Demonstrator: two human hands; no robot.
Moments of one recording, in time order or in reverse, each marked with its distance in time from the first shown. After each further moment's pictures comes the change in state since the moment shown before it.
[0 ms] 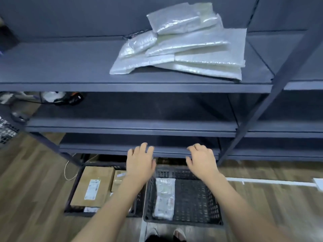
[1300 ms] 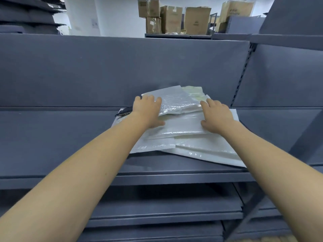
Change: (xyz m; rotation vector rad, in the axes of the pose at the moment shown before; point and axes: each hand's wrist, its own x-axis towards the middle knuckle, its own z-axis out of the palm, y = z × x) left_hand 0.343 -0.018 -0.244 0.330 0.243 0.177; right_hand 0.253 0.035 -0.289 -0.348 0.364 0.162
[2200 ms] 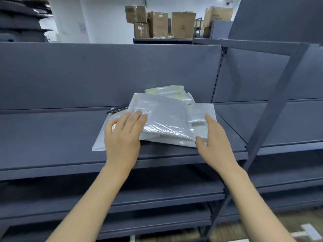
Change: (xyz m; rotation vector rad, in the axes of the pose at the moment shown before) left_hand -0.165 0.036 -0.004 -0.328 0.971 -0.046; right_hand -0.182 -0.004 -0.012 0.787 0.257 0.114
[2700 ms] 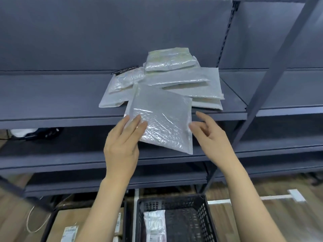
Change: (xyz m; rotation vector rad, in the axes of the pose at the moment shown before) left_hand -0.124 0.031 -0.069 -0.238 -0.069 -0.135; right_hand -0.116 -0.020 0.002 0.545 -0.191 0.216
